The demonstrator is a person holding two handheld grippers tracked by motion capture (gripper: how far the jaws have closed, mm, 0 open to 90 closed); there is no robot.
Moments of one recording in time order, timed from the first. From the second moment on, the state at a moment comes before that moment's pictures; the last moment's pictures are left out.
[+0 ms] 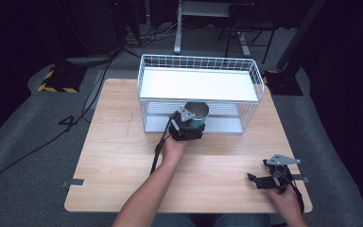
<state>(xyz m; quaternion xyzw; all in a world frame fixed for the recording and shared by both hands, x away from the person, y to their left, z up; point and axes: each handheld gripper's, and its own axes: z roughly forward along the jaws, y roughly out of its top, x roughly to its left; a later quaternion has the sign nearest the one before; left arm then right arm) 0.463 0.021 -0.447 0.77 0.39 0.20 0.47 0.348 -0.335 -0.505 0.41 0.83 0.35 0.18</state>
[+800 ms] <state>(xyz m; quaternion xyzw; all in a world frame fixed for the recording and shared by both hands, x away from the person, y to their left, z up) 0.494 0.002 -0.467 0.74 0.41 0.24 0.47 0.348 -0.334 -0.505 0.41 0.83 0.35 0.18</state>
